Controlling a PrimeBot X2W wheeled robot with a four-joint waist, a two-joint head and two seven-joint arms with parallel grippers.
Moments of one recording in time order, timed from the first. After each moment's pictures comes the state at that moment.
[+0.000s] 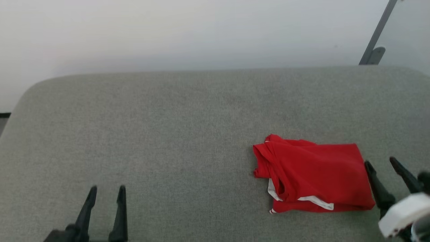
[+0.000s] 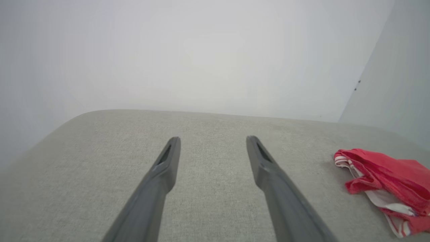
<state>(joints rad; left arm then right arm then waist) 0.23 0.11 0.00 -0.04 -0.24 -0.13 -0.26 0.00 -0.41 0.06 0.21 0.46 0.13 -0.13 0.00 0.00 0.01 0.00</state>
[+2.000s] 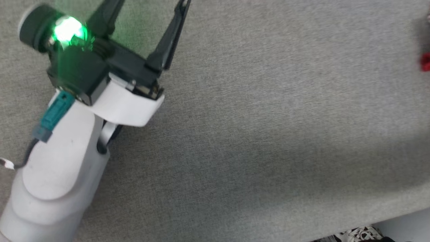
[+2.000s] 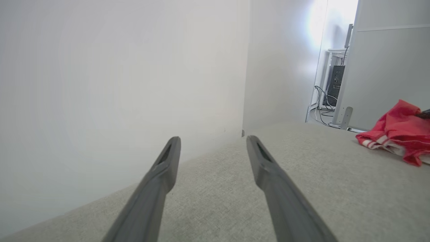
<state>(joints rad) -0.78 0.36 -0.41 -0.01 -0.23 -0.13 -0.26 -0.74 -0.82 -0.01 0.77 0.72 0.13 0.10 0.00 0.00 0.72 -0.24</state>
